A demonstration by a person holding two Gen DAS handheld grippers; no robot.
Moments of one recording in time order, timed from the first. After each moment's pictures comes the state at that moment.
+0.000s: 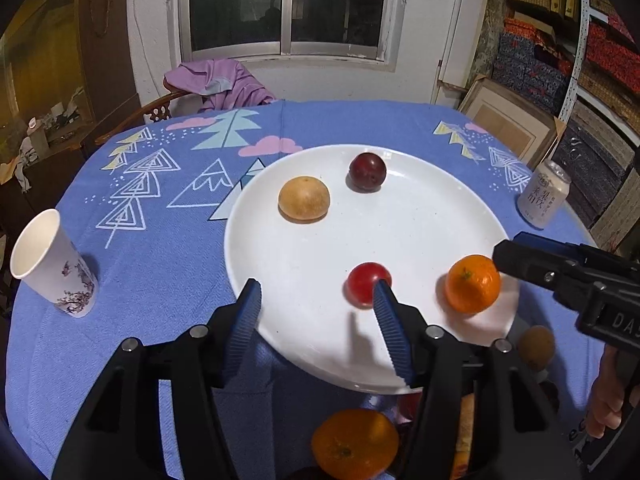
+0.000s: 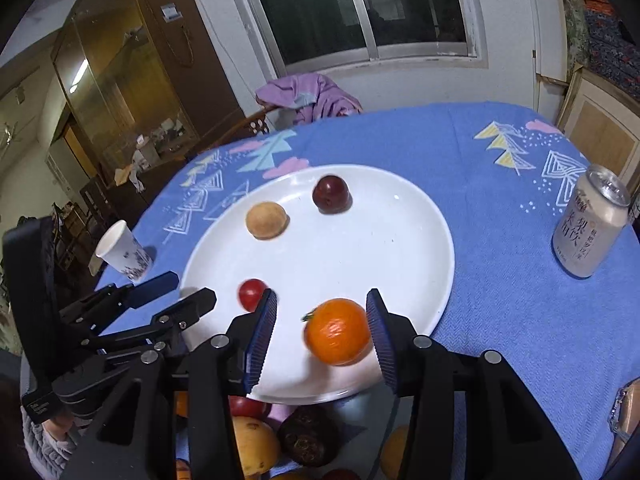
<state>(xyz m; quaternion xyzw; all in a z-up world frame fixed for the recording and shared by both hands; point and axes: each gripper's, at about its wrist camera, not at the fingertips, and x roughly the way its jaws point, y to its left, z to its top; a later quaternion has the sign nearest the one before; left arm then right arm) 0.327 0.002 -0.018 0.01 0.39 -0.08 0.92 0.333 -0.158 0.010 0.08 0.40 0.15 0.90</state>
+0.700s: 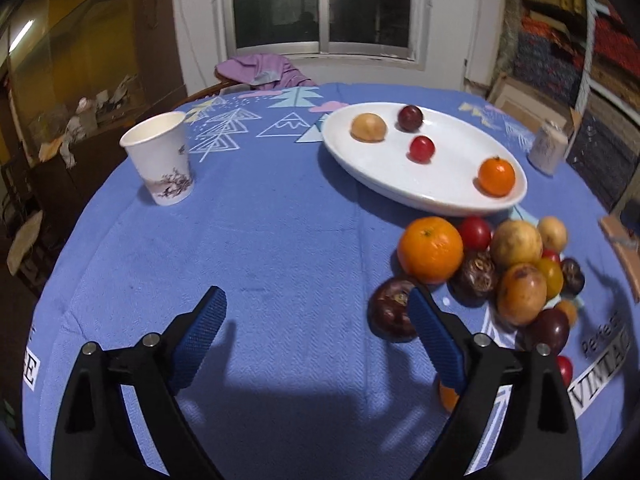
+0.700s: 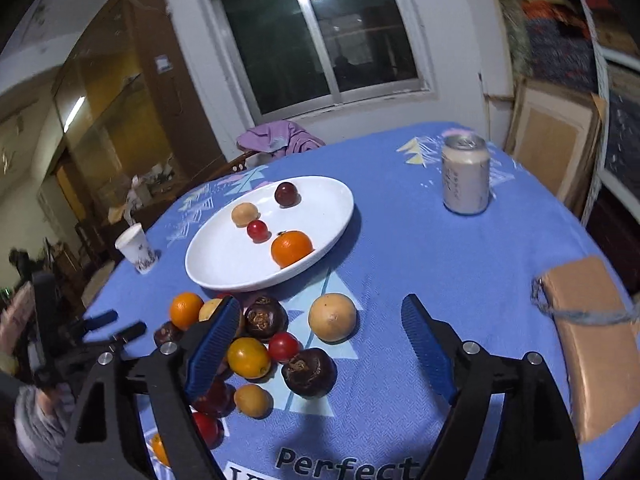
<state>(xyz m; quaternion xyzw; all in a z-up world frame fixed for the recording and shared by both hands) 0.196 0.057 -0.046 0.03 0.38 -0.02 0.92 0.189 -0.238 0.013 0.13 0.32 0.10 0.93</state>
